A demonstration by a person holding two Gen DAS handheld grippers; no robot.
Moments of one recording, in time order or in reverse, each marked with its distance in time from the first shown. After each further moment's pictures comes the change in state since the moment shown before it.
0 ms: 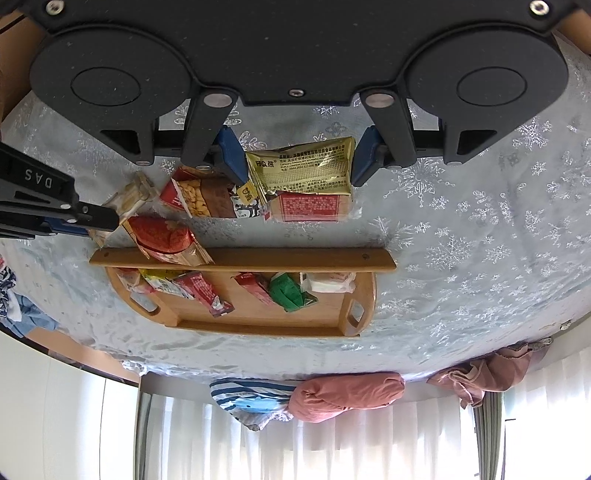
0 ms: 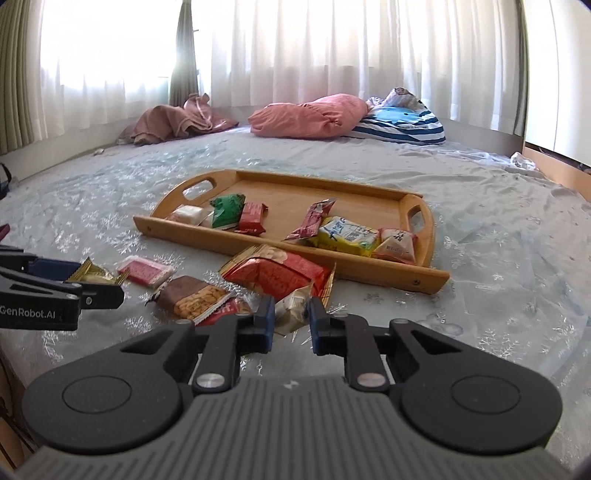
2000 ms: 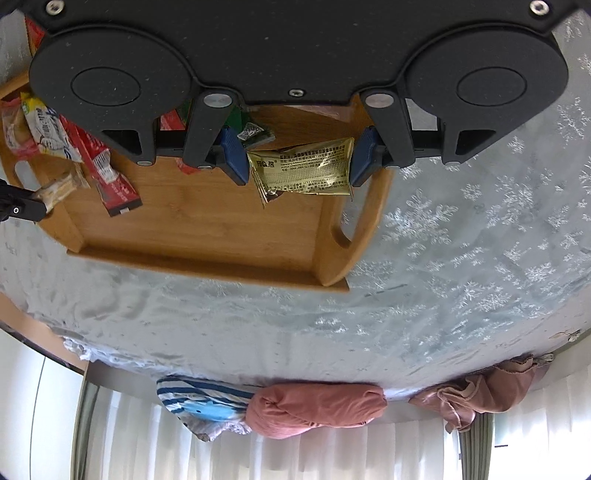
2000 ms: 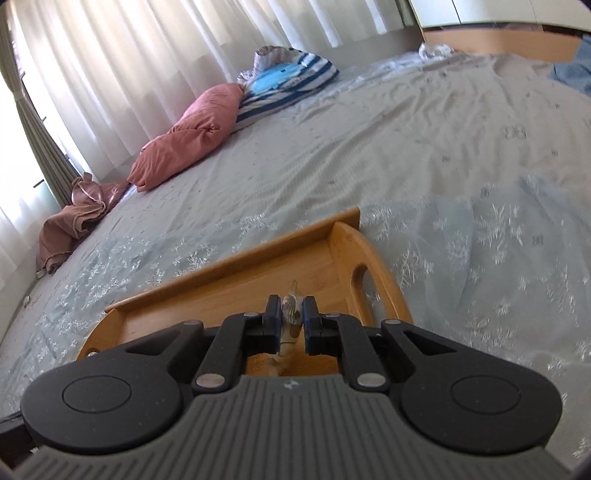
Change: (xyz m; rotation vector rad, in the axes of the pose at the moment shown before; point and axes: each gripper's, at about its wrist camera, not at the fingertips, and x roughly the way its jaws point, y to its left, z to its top) left arm 0.207 0.035 0.147 -0.097 0.066 0.068; right arm 0.173 -0.130 0.103 0.576 0.077 -0.113
